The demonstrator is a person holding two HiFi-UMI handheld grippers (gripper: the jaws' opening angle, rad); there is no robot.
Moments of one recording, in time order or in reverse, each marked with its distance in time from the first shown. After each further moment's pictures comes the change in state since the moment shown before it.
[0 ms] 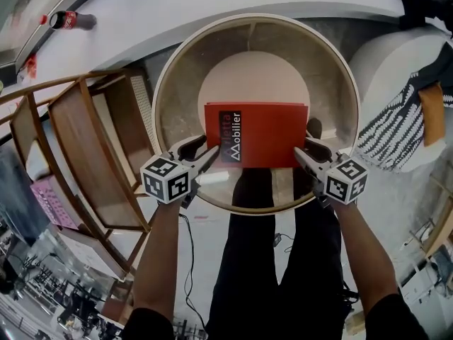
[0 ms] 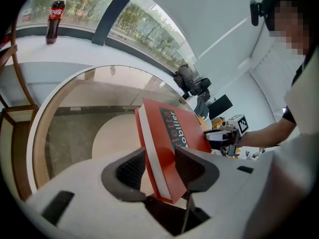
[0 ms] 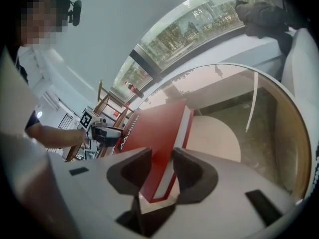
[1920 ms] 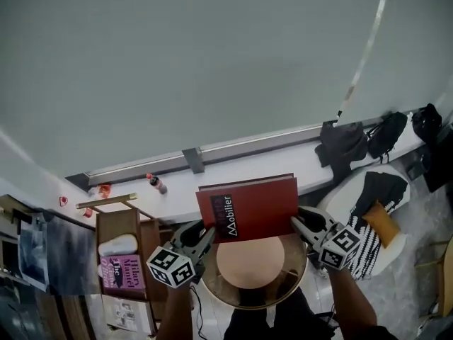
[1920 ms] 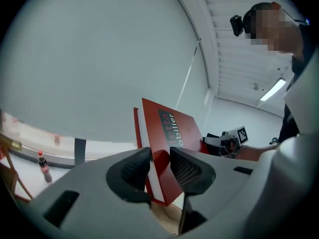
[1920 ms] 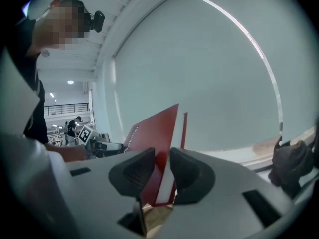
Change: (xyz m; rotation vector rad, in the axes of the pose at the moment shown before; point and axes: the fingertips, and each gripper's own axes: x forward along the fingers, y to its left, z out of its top) left arm -0.316 -0.259 0.311 0.398 -0.698 -0.014; right arm -0.285 0.289 0.358 -0.547 -0.619 0.025
